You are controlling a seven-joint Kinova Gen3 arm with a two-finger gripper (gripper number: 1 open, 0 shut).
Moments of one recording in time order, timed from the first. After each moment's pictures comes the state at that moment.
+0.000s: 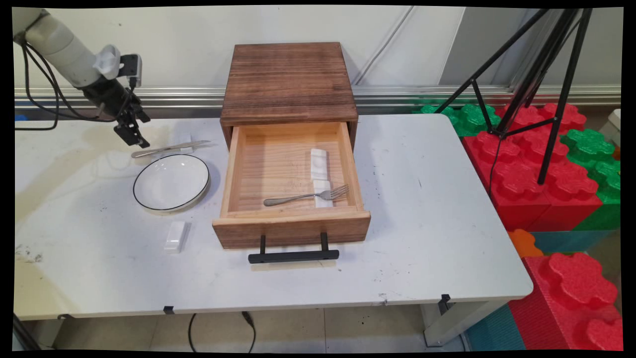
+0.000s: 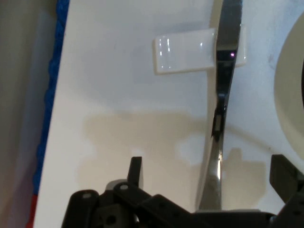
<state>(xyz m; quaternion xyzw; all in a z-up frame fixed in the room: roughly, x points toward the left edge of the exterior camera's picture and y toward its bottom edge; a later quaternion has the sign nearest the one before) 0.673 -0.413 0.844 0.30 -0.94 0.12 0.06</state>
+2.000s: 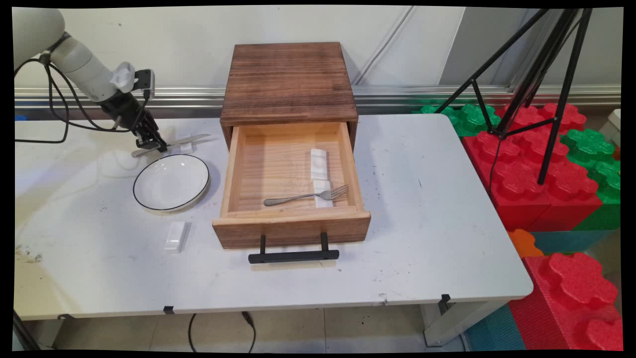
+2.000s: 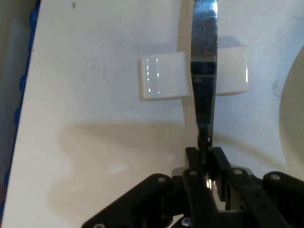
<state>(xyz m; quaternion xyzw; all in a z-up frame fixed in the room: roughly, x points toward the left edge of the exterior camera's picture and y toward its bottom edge) 0.675 -0.429 0.802 0.31 -0.94 0.10 0.09</state>
